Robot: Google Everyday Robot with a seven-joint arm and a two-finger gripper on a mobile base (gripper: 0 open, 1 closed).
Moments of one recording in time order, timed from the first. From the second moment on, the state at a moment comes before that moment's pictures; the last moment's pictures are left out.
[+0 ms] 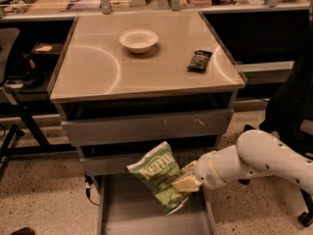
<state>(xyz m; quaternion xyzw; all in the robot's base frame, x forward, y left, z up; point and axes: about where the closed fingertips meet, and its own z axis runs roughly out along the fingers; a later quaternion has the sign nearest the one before) 0.426 -0.075 0.614 -0.44 0.82 0.31 0.22</state>
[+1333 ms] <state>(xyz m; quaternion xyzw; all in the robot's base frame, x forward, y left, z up) 0.437 -0.078 0.709 -0.46 0.79 0.29 0.28</state>
